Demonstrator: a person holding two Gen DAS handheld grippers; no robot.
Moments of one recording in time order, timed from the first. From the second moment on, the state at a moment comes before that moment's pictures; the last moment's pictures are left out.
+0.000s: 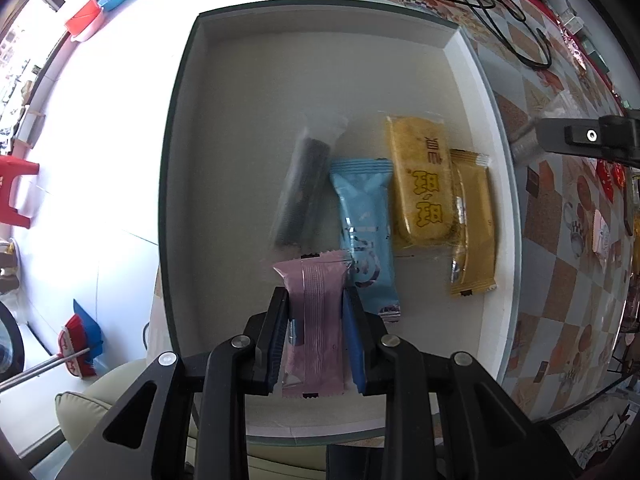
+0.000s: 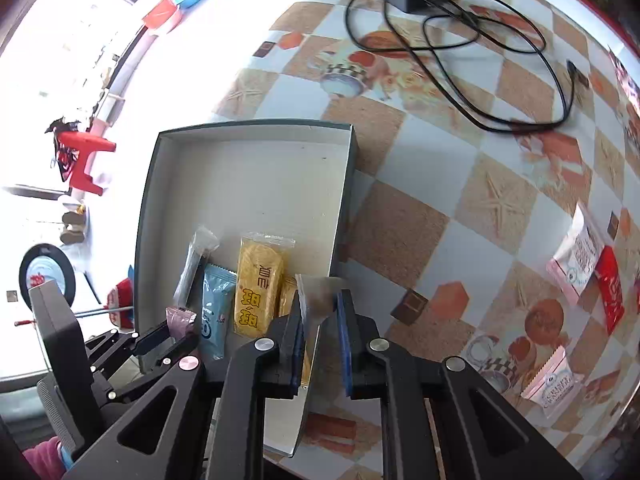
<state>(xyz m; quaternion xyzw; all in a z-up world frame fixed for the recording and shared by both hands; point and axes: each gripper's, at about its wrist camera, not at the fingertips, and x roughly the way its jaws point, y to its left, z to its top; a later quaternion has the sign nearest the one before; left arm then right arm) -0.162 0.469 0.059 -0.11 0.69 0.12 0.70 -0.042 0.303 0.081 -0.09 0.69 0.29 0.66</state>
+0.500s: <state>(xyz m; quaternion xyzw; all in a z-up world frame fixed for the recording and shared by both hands) -0.170 0.467 0.050 -0.11 0.69 0.11 0.70 -0.010 0.240 0.033 -0.15 0.74 0.17 0.64</state>
